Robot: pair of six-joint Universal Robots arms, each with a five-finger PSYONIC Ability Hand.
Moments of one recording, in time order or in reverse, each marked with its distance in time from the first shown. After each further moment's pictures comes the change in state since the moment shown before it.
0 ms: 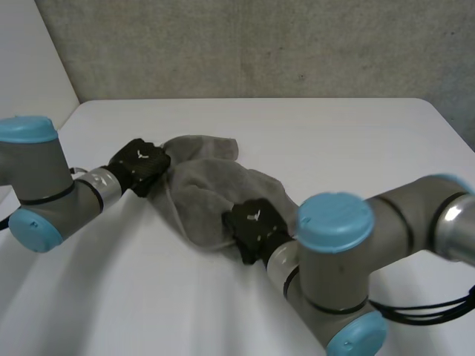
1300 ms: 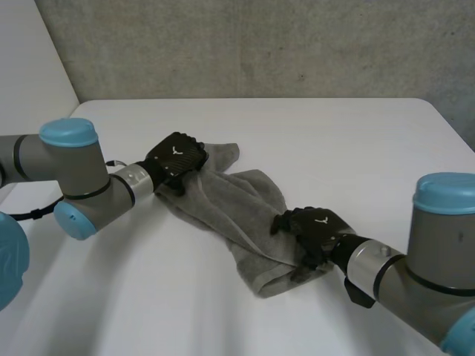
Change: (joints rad) left arm -0.088 -0.219 0.259 0.024 0.102 -0.033; right arm -0.348 -0.201 0.303 0.095 -0.324 0.099; left_hand -0.741 -0.816 -0.802 -0.815 -0.784; right_hand -0.827 -0.790 -0.838 -0.850 -0.852
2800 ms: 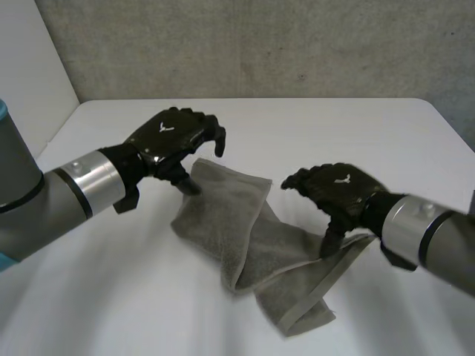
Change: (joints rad) left arm -0.010 0.621 -0.490 0.007 0.154 -0.434; right arm -0.066 -0.204 -0.151 0.310 -0.052 -0.255; left_hand 0.005 0.004 0.005 0.004 0.009; right_hand -0.219 -0.203 -0.198 -0.194 -0.225
